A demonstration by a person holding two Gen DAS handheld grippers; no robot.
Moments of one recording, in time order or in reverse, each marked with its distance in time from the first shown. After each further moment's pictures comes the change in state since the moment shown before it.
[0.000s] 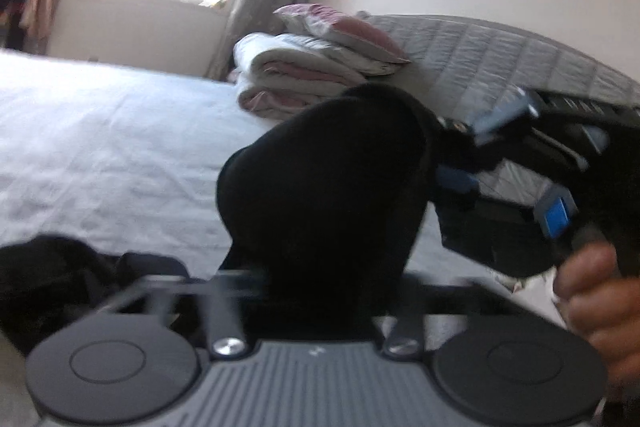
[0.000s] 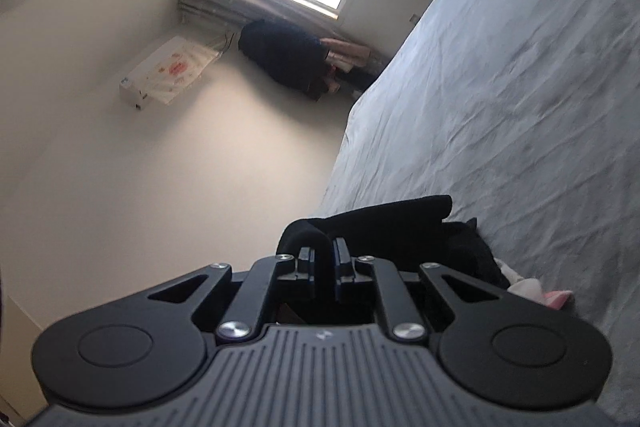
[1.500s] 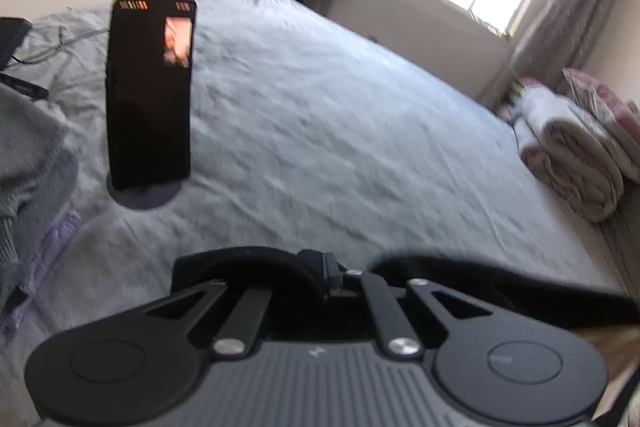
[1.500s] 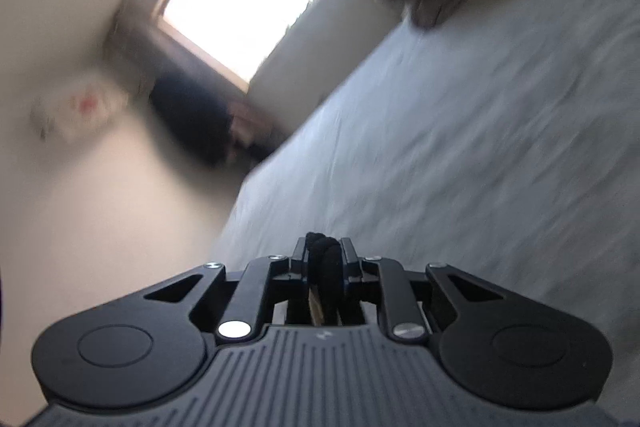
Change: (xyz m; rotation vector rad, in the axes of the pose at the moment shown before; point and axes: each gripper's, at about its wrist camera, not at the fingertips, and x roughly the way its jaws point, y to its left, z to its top) left arm -0.126 0.150 0.007 -0.434 -0.056 0.698; right arm -0.063 -0.025 0.009 -0.097 -0.318 -0.349
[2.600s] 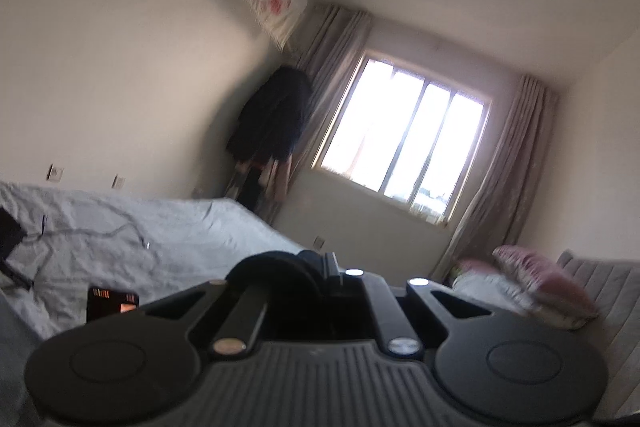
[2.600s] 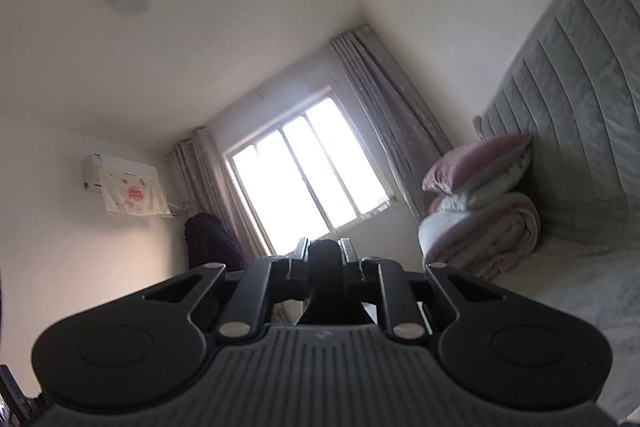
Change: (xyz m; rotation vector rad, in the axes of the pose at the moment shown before) left arm -0.188 -0.081 0.075 -0.003 -0.620 -0.161; right arm -0.191 0.139 0.044 -0.442 -0.570 0.073
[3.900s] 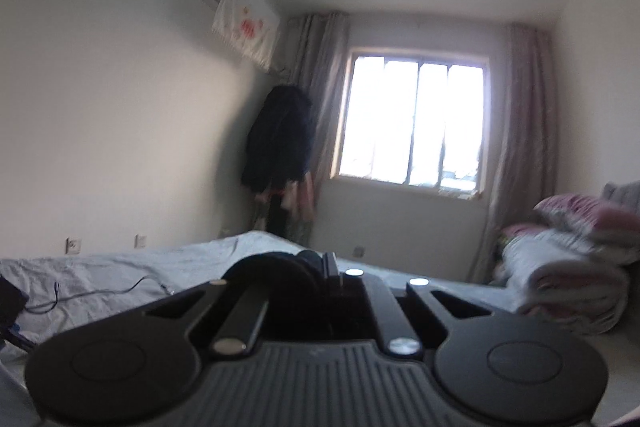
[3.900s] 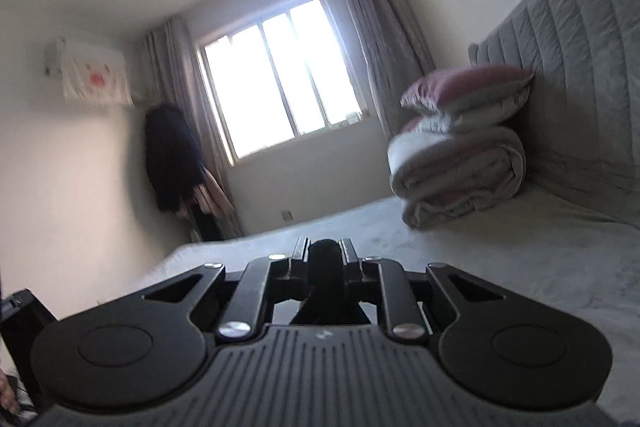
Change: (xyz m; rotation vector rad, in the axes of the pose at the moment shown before) left arm 0.130 -0.037 -0.067 0.261 0.000 0.149; right arm 0.178 -0.065 -0.113 -0.138 0.337 -0.131
